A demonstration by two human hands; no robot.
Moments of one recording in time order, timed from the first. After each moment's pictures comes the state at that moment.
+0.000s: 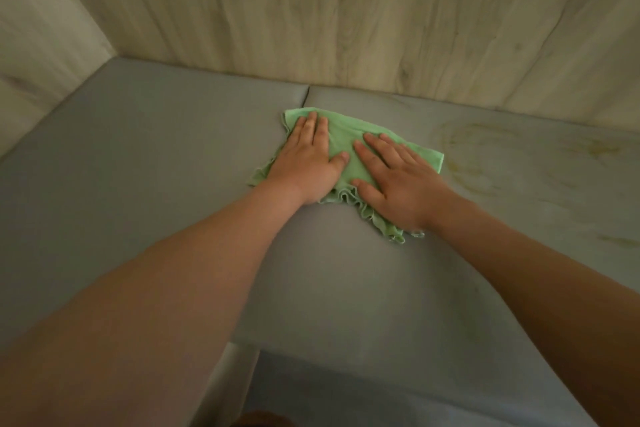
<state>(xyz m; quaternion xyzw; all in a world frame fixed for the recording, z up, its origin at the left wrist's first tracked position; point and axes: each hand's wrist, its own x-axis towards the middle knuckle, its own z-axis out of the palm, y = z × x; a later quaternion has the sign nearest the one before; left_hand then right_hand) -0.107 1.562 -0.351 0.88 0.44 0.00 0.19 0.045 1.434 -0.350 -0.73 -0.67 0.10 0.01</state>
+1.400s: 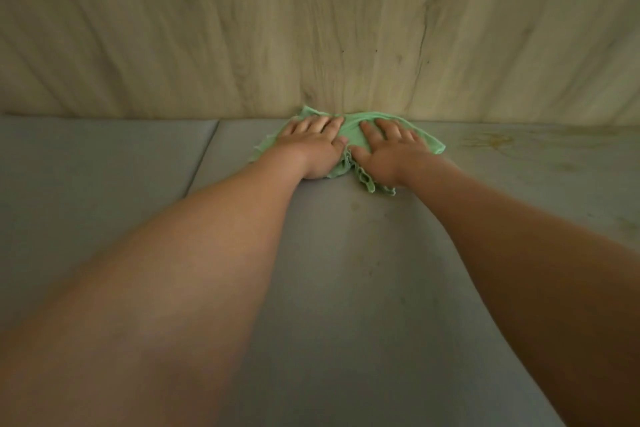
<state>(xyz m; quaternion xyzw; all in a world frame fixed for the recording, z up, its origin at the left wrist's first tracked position) 0.055 1.558 -0.350 0.94 0.31 -0.05 0.09 0.172 1.433 -0.347 -0.88 -0.46 0.10 0.00</state>
